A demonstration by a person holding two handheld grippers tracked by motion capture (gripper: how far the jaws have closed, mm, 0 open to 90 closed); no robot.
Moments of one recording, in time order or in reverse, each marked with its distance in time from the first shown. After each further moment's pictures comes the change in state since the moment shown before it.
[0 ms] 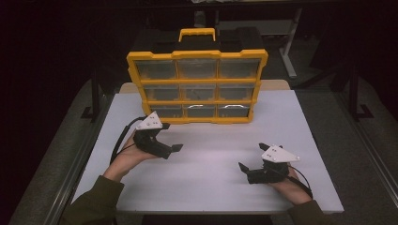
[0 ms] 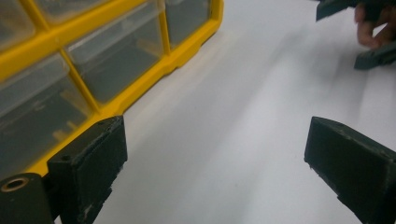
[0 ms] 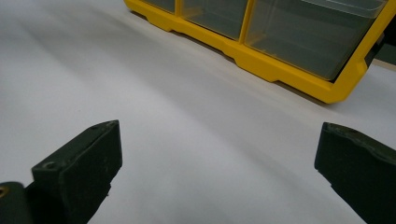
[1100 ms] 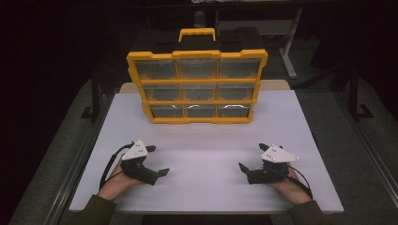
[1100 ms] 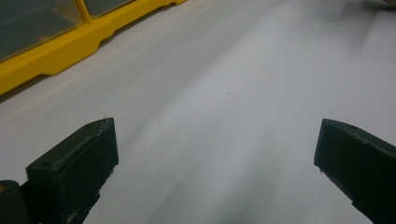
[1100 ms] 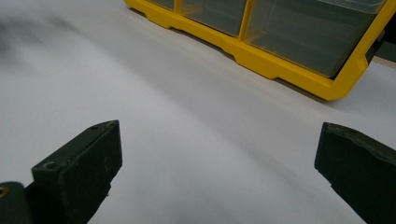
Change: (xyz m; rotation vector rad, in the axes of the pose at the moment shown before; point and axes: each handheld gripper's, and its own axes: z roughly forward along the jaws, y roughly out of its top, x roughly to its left) left arm -0.016 -0.084 -0.018 0.000 0.022 -0.038; right arm 0.000 -0.001 0.001 0.001 -0.004 -0.001
